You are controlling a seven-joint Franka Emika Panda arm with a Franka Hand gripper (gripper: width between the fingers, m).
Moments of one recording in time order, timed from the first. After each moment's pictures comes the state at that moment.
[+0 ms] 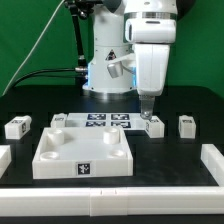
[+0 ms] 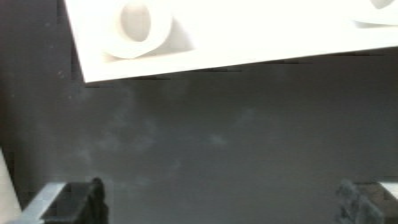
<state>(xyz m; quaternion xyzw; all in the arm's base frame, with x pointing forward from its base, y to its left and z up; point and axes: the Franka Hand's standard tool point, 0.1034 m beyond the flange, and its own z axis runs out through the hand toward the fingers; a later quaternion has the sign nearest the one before) 0.499 0.043 0.085 0.73 0.68 0.04 0.05</state>
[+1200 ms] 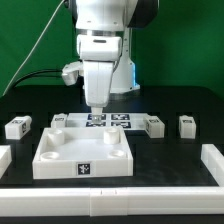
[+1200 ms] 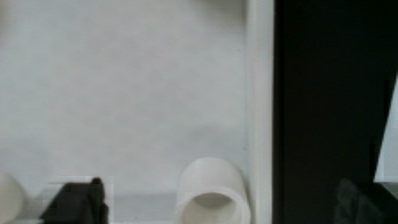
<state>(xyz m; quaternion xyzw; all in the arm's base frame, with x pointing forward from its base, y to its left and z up) 0.427 -0.046 0.057 0.70 0.71 -0.01 0.03</state>
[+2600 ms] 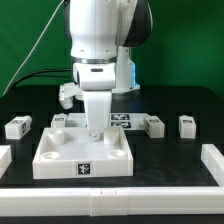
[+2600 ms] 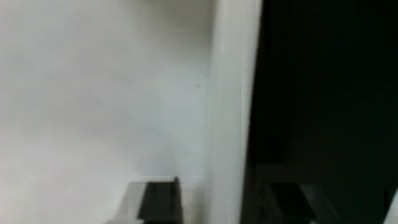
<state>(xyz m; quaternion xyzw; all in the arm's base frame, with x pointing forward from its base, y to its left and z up) 0.408 -0.054 0.009 0.67 0.75 -0.02 -0.01</state>
